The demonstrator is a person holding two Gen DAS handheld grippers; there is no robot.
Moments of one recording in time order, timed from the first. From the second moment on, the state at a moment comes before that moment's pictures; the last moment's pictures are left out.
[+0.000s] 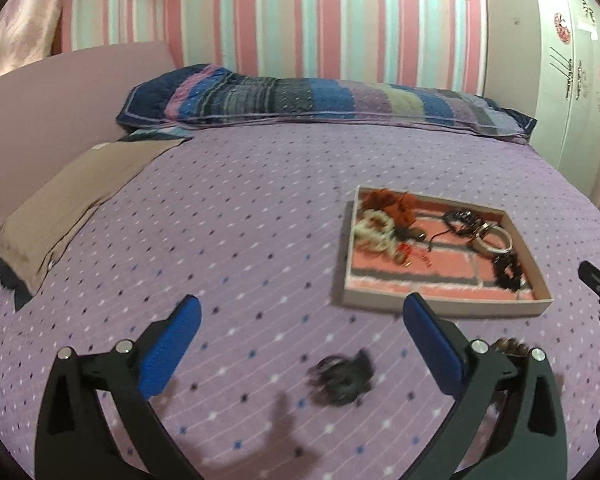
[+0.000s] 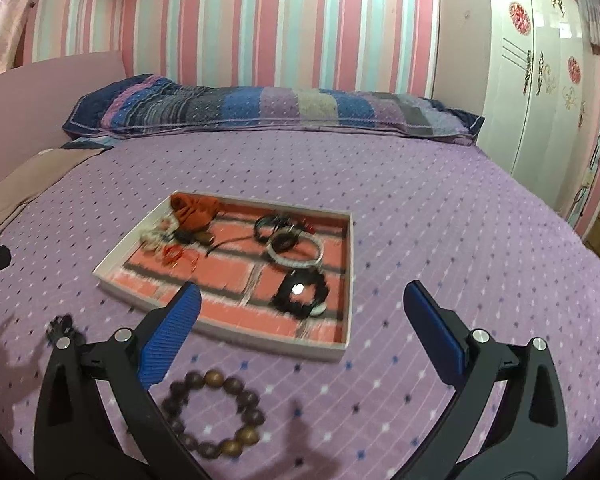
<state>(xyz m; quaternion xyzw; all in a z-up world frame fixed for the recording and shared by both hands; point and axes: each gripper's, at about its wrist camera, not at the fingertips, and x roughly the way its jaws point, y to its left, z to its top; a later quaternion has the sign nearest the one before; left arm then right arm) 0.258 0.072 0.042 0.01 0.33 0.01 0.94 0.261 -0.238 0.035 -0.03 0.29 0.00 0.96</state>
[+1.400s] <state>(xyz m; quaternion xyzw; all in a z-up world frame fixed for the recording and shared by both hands) 0.278 0.050 -0.059 0.00 0.41 -0.03 0.91 0.242 -0.223 -0.070 -0.02 0.40 -0.02 0.92</state>
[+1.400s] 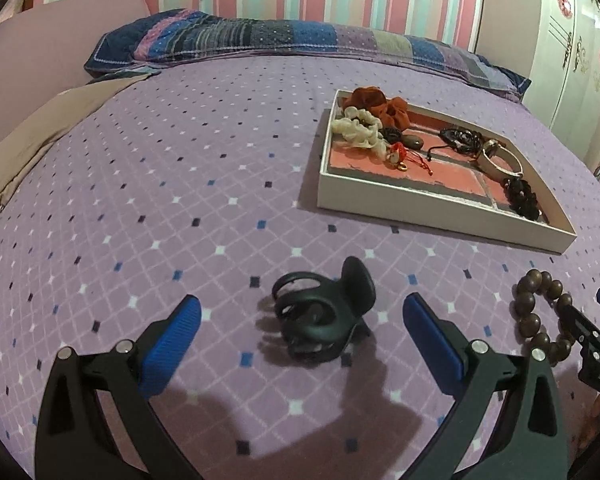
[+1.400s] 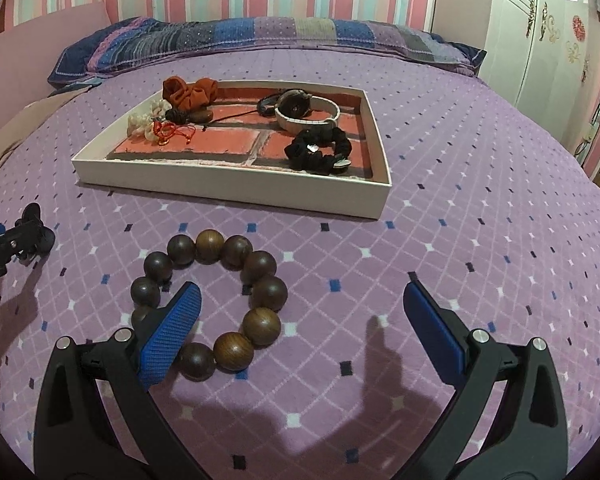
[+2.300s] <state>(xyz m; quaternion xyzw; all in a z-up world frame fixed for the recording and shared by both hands) 0.287 0.049 -0.077 -0.01 0.42 -0.05 0.90 0.257 -0.223 -0.083 0.01 0.43 -0.01 0.91</state>
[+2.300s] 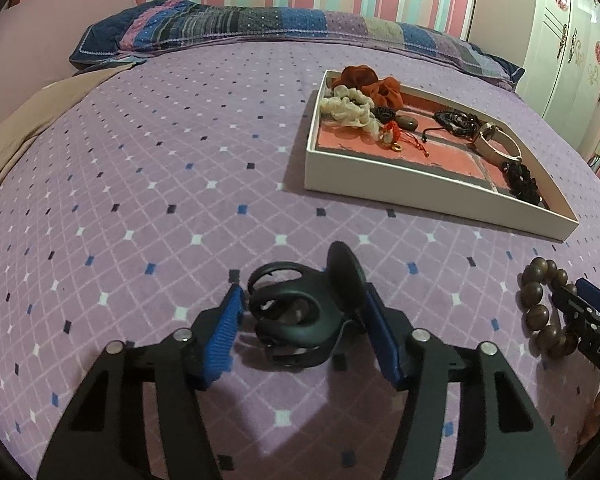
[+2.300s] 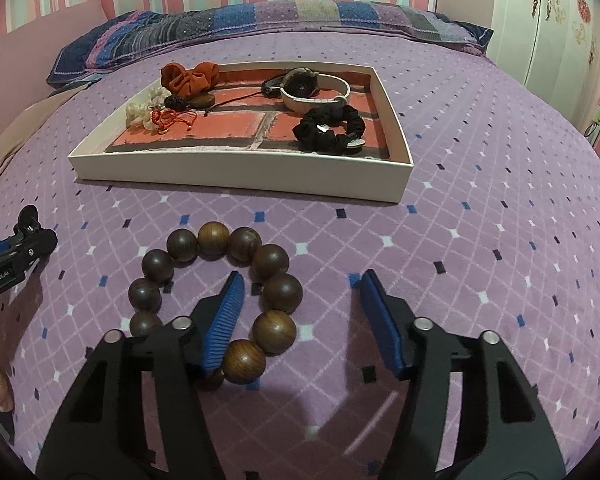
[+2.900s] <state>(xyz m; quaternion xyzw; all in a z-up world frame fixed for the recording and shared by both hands) 0.285 0.052 -0.076 -0.01 0.42 -0.05 0.91 0.253 -0.219 -0.083 0.02 0.42 0.02 0.91</state>
